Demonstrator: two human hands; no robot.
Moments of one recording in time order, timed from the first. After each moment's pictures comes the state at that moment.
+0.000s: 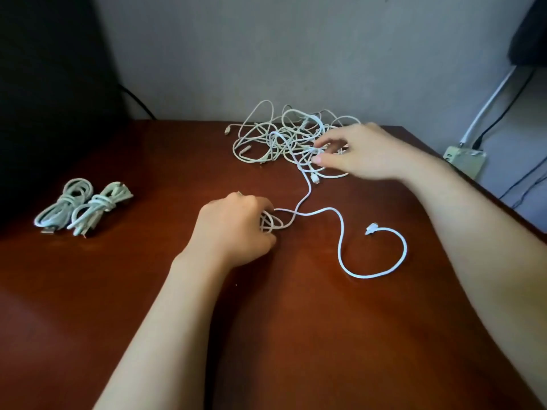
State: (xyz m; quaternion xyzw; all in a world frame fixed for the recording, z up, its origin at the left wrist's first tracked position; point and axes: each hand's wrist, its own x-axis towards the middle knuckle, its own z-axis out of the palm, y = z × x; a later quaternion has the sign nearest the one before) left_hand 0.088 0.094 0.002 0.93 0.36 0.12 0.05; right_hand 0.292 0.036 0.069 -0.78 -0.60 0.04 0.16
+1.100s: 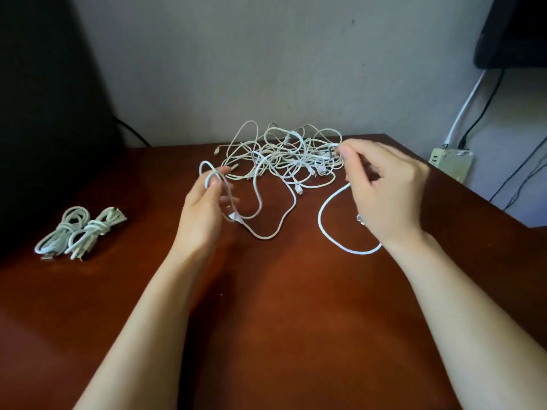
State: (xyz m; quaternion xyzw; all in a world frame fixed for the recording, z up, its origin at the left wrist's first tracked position) left_hand 0.098 0.101 0.005 0.59 0.31 0.48 0.57; right_hand 0.267 -0.022 0.025 -0.56 -0.50 -0.38 0.53
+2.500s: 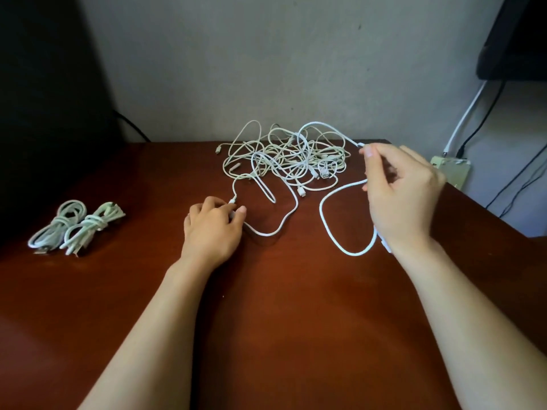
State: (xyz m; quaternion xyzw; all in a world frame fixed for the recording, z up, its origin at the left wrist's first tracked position) left_hand 0.097 0.120 -0.023 0.84 0.48 0.19 0.20; right_hand 0.275 -0.024 0.022 -0.64 -0.44 -0.35 0.53
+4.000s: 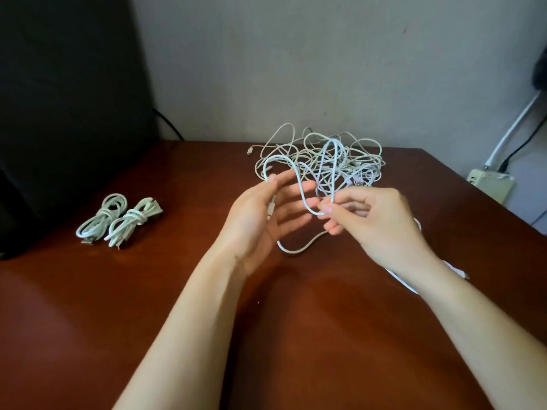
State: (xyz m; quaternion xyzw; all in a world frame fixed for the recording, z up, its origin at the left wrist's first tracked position) left_hand 0.091 0.091 0.020 0.47 0.19 0.34 0.79; right_hand 0.216 -0.005 0.027 -0.63 -0.52 0.15 0.56
